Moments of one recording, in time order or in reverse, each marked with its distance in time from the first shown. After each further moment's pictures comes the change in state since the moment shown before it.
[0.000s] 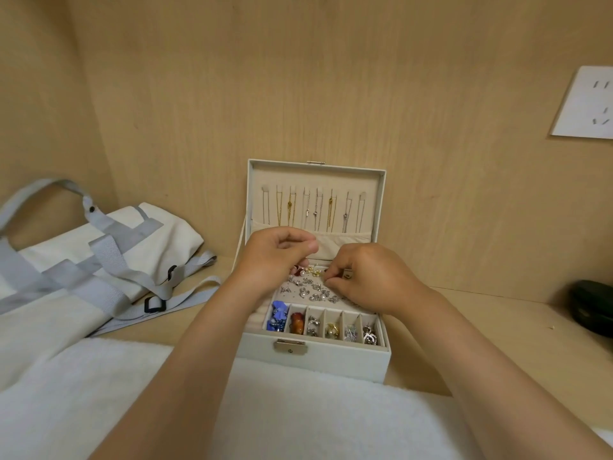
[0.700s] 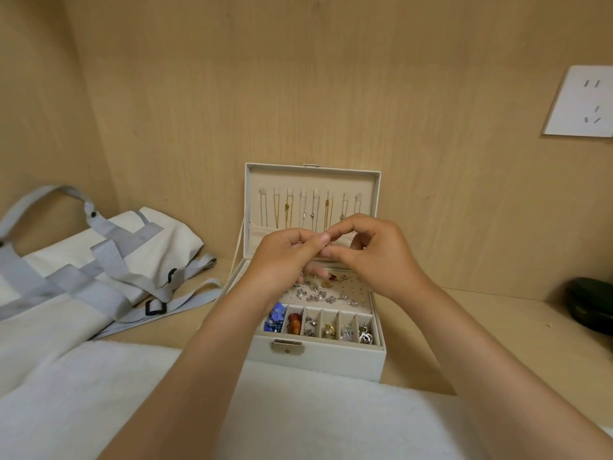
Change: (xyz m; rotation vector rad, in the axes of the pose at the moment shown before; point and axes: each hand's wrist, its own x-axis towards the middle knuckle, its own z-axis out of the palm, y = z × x) left_hand -0.015 0.018 0.017 -0.013 -0.068 -0.031; right_hand 0.003 -0.001 -0.014 0.688 0.340 0.004
